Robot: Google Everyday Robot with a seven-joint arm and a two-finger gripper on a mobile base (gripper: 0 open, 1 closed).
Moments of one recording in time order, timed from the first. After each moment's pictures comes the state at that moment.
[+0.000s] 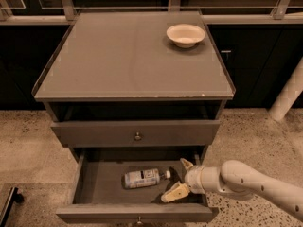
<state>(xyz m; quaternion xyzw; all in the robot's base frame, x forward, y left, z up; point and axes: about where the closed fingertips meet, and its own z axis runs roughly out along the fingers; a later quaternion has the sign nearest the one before) 0.491 -0.099 0.459 -0.41 0.79 0.28 0.35</state>
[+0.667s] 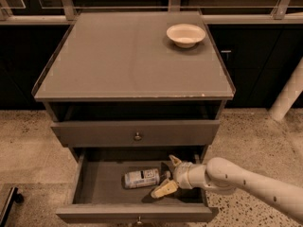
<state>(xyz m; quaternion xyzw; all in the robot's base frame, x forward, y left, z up) 0.519 -0.061 0.436 -0.43 0.77 0.28 0.37</state>
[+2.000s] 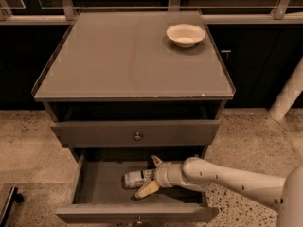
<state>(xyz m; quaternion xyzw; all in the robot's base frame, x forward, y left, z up) 0.543 0.009 0.387 -0.47 0.75 0.27 0.37</state>
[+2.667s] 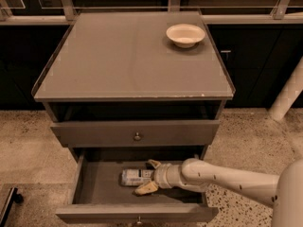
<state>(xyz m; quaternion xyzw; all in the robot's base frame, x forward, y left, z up) 0.543 0.010 0.374 -0.48 0.76 0.26 0.37</state>
